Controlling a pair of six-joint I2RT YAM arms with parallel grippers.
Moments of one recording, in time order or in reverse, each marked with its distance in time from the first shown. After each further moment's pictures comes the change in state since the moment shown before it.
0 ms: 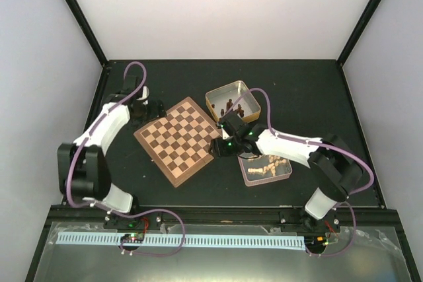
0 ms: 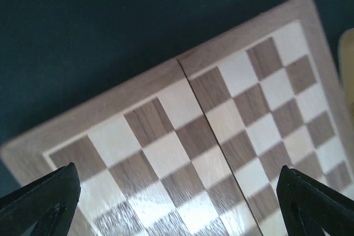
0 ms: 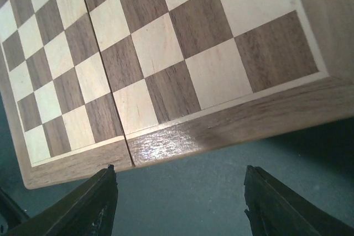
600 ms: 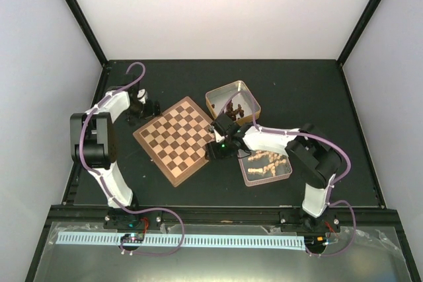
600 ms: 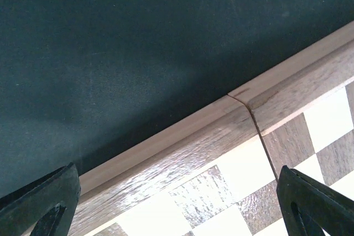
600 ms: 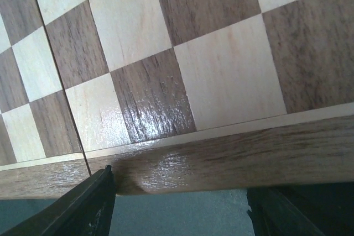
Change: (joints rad) left arm 0.116 0.366 0.172 -0.016 0.056 0.153; right arm 0.009 0.198 0.089 -0.020 -0.046 -0.079
